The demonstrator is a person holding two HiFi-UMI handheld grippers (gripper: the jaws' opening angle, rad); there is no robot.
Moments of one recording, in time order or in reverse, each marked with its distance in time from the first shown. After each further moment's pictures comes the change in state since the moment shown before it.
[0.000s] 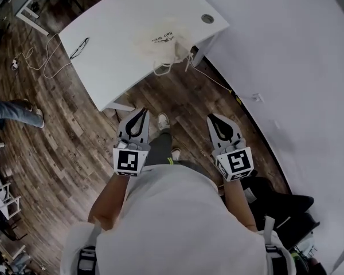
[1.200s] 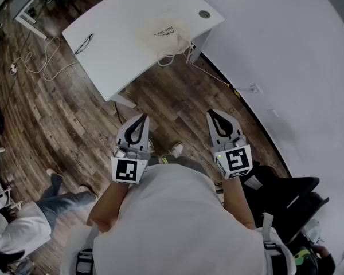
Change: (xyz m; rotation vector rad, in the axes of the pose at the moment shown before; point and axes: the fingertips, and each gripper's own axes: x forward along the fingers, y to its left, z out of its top) left arm -0.108 -0.013 0.043 -0.055 -0.092 -0.027; right arm -0.047 0.074 0.029 -0.054 -0.028 -0.066
